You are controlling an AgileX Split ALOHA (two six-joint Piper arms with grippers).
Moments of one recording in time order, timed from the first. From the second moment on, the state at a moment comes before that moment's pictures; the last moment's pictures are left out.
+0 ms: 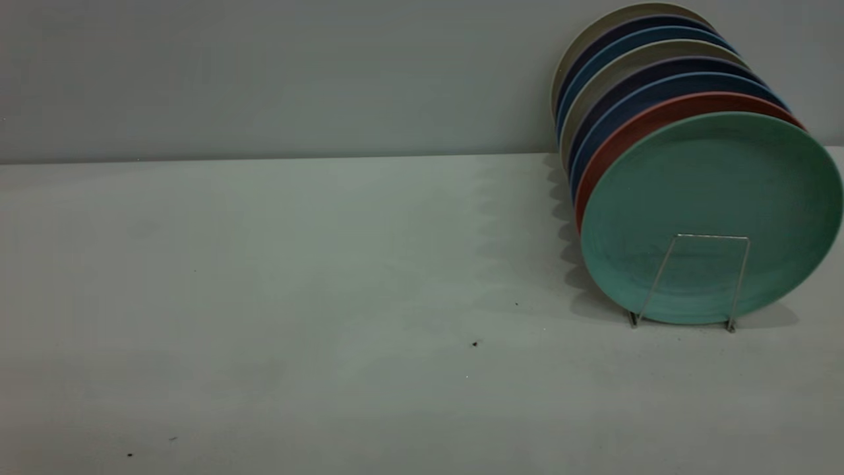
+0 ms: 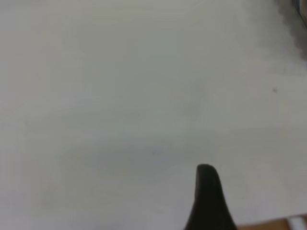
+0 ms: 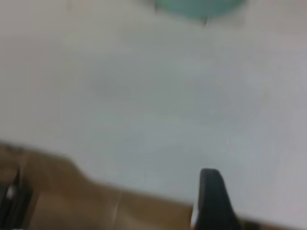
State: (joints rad) left arm 0.20 0.02 -0.62 -0.32 1.17 0.22; right arm 0.10 0.15 -0.51 0.10 1.19 -0.14
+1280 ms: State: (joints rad) left arm -0.03 -0.02 -0.49 -0.09 1.14 0.17; right arm 0.14 0.11 -0.47 0.06 1.14 -0.14
